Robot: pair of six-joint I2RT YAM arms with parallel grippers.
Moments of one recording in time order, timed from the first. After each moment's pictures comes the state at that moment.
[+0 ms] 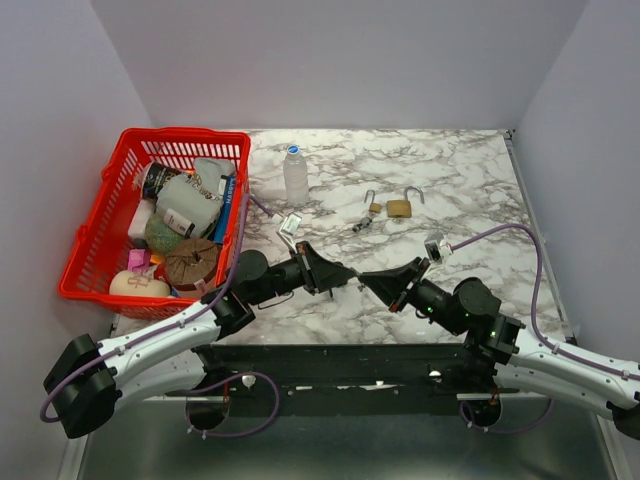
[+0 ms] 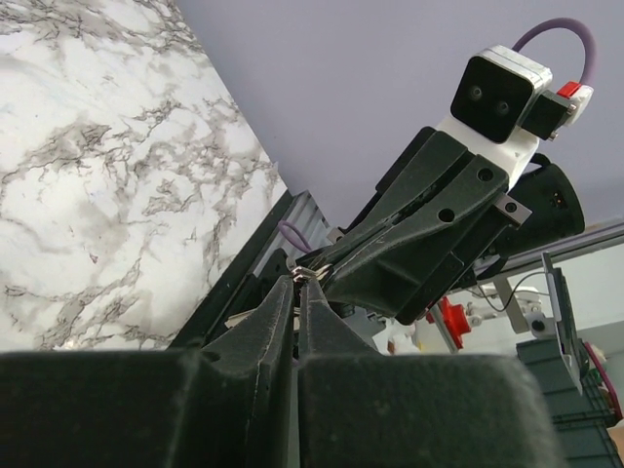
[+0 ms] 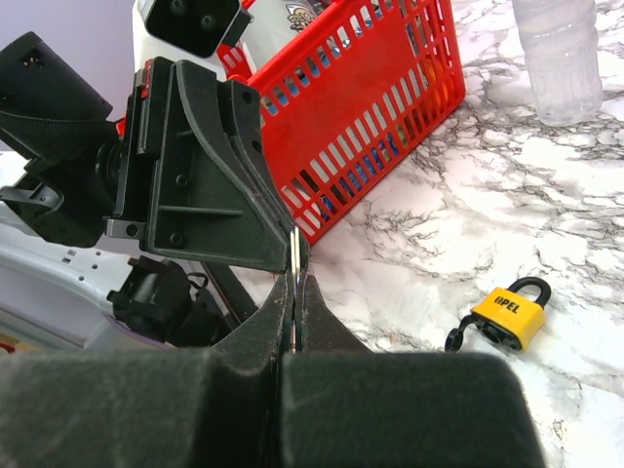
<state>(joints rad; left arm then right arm) -0.89 0.94 0.47 0.50 0.28 -1.02 1.07 0.59 0.36 0.32 0.15 0.52</state>
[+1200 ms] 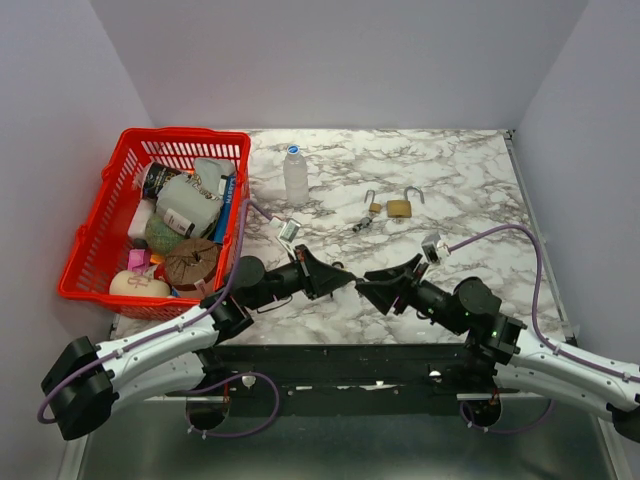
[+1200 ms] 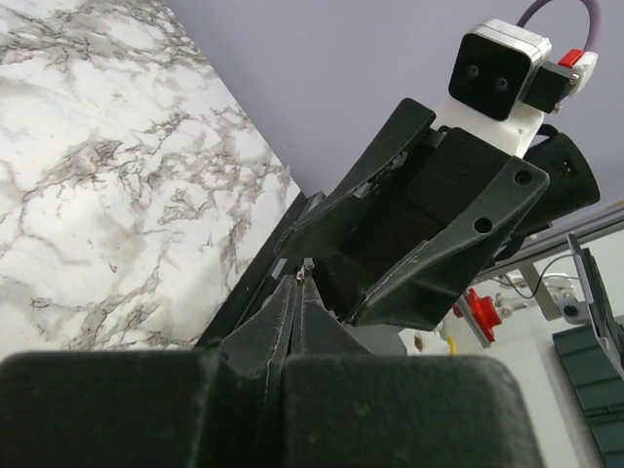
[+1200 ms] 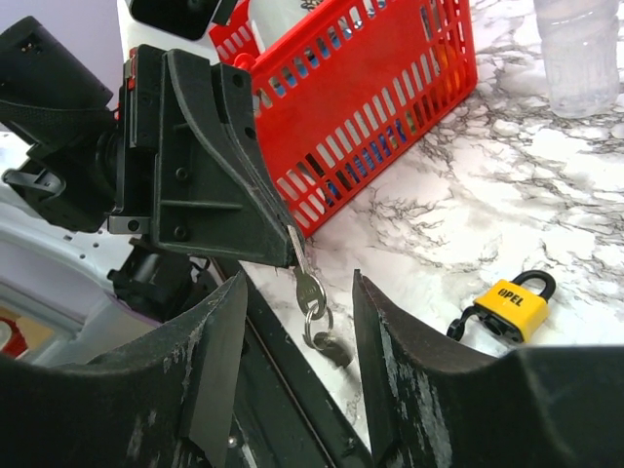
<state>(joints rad) -0.90 0.91 0.44 0.53 0.25 -0.93 1.06 0.58 0.36 0.29 0.10 0.50</state>
